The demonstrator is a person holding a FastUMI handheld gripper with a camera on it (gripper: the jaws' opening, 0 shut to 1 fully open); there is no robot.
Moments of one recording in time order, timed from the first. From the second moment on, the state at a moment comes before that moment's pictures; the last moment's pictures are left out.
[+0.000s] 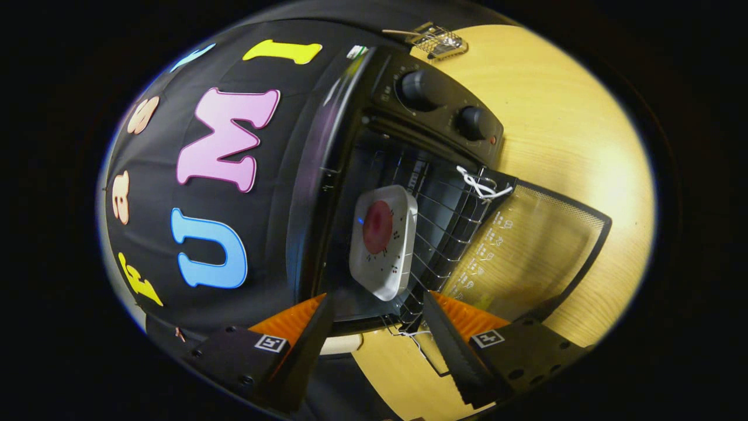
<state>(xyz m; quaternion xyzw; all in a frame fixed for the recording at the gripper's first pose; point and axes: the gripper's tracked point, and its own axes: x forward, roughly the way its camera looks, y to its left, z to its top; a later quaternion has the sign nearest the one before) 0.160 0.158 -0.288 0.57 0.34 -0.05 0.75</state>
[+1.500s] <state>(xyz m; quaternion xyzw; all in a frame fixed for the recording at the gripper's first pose) 0.009 0.121 -0.372 -0.01 0.45 0.03 0.89</state>
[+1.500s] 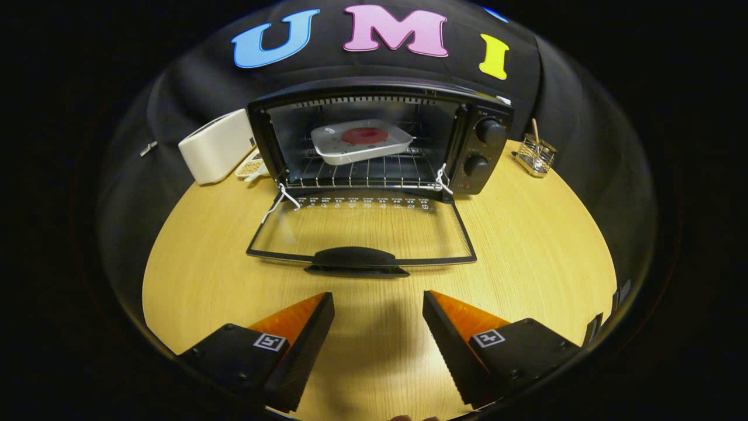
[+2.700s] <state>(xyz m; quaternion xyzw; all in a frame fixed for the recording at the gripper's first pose) 0.037 0.122 -0.381 0.02 0.46 0.01 0.89</state>
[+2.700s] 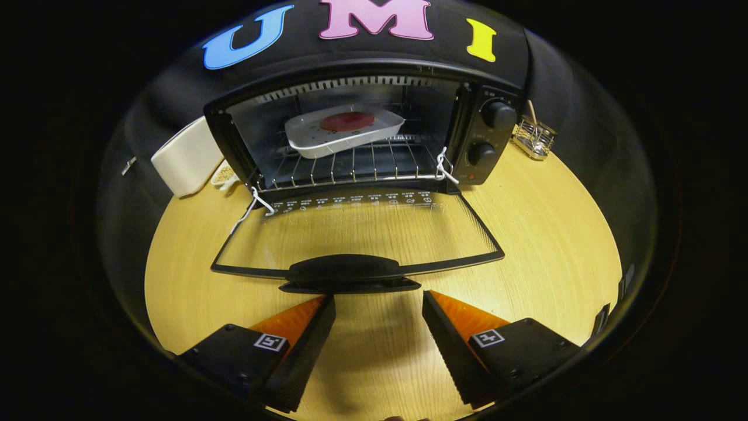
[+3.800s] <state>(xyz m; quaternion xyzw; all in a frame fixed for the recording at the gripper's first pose) 0.058 -0.047 -0.059 0.02 0.07 -0.04 1.00</state>
